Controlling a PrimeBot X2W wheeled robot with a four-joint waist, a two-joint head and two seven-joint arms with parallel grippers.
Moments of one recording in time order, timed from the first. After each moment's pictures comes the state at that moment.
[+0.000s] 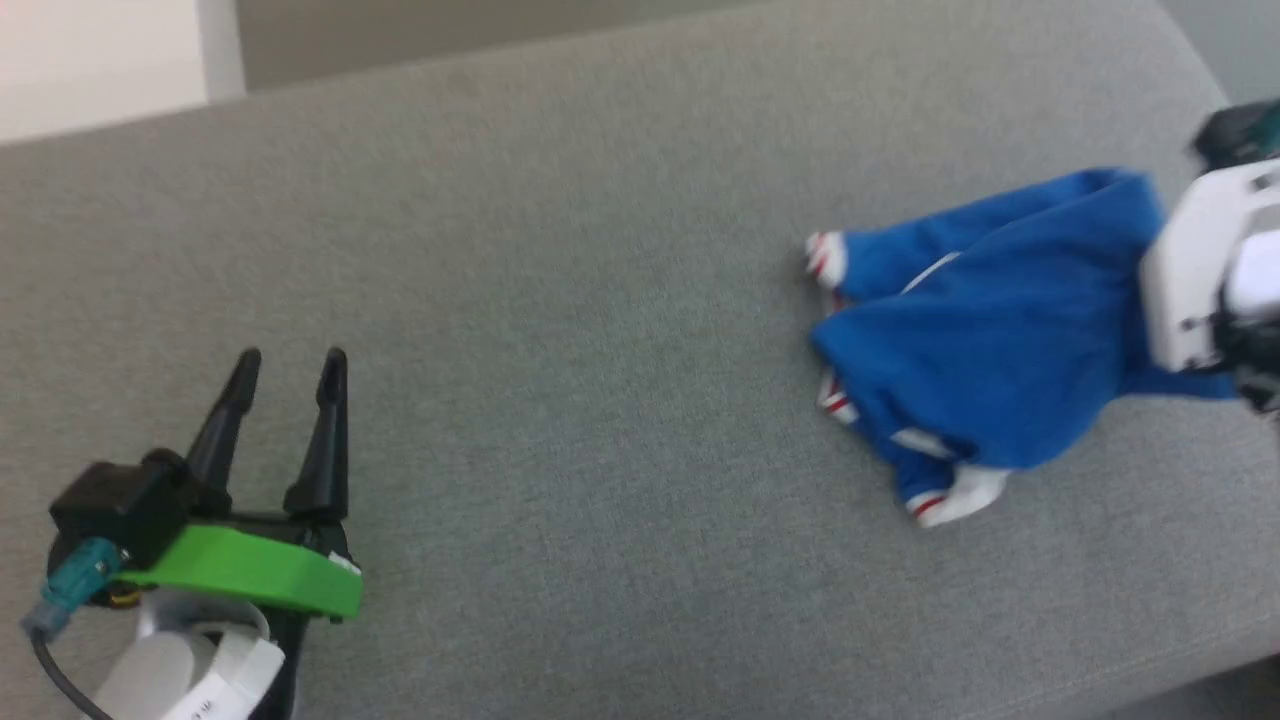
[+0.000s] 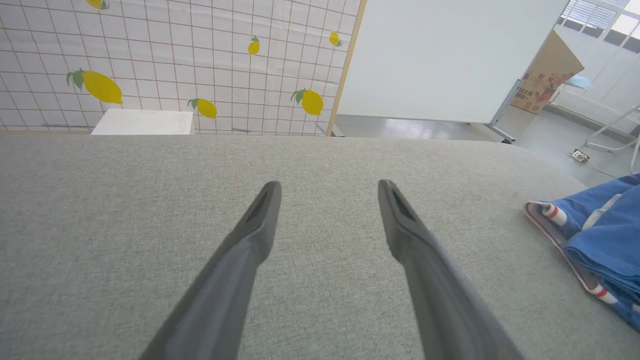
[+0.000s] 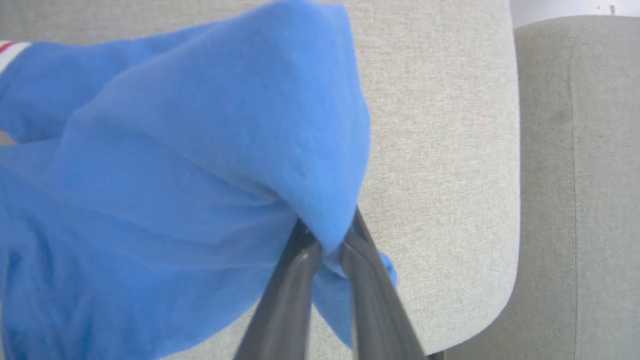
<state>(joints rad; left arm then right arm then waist) -0.08 0.45 -0.23 -0.15 -0.60 0.09 -0.19 -0.69 -0.38 0.04 0.42 0.25 0.13 1.00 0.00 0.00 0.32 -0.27</state>
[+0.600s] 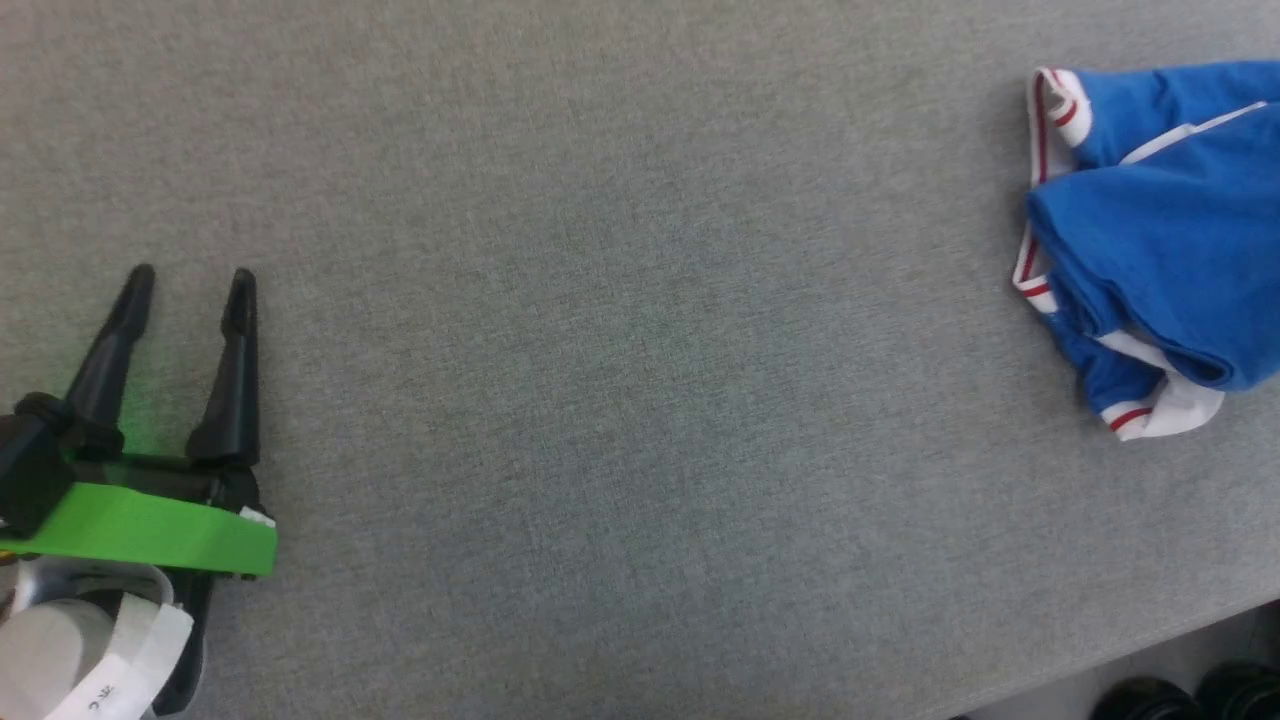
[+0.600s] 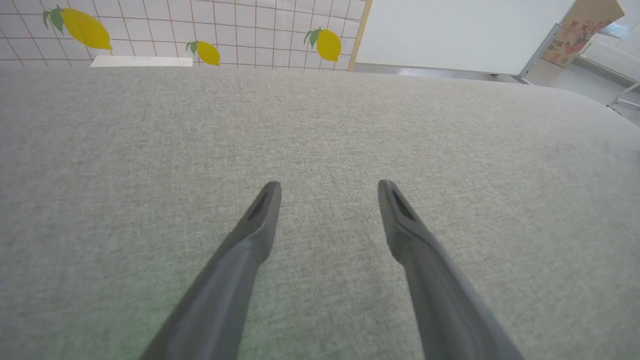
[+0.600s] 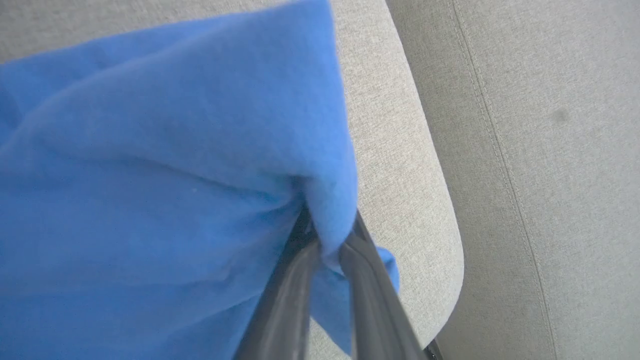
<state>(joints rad) -0.10 0.57 -0.15 -0.32 -0.58 0.13 -0.11 -0.71 -0.32 -0.40 0.30 0.00 0.13 0.94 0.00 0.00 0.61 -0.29</state>
